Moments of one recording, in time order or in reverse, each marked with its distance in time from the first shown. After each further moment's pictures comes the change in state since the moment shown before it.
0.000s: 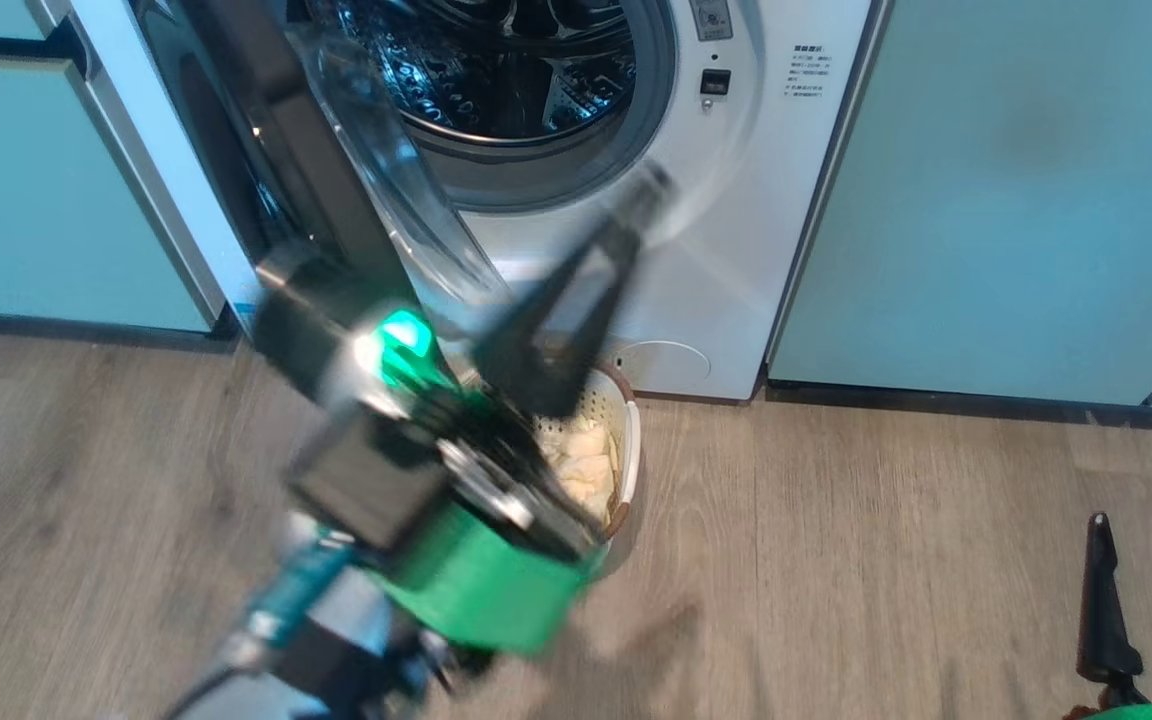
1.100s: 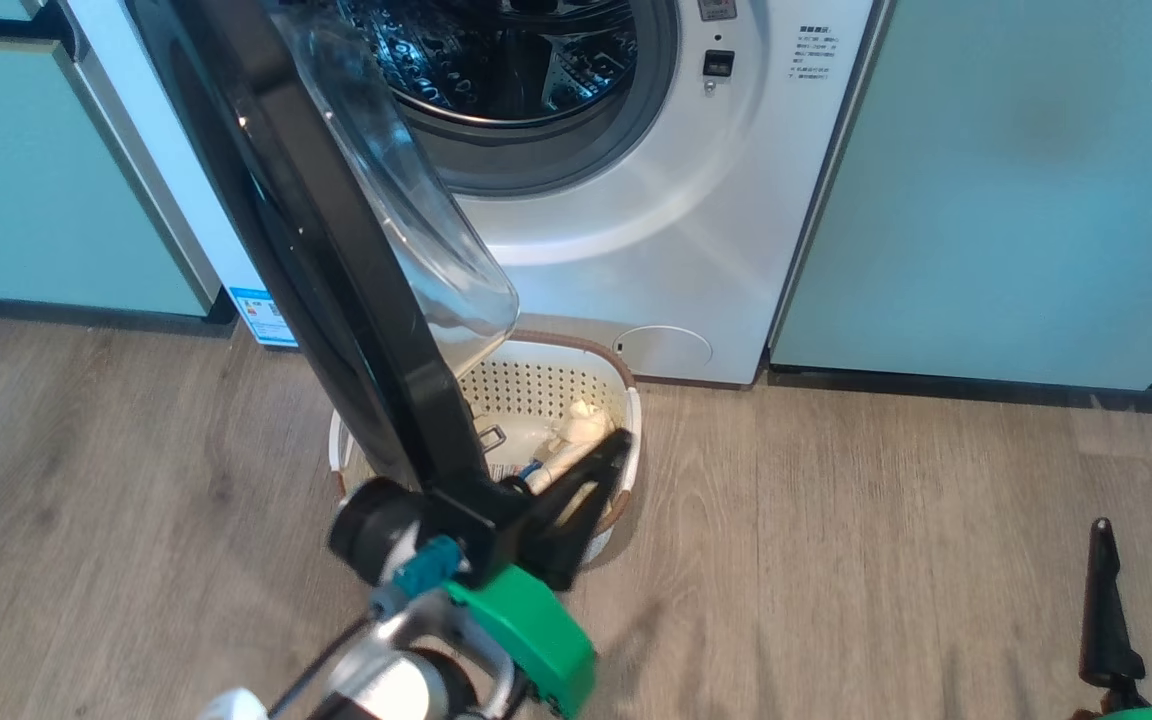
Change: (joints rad) left arm 0.250 0.022 -0.097 0.221 -0.127 0.059 0.186; right arm 0.004 0.000 -0.008 0.007 -0.002 0.000 0.000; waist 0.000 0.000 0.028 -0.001
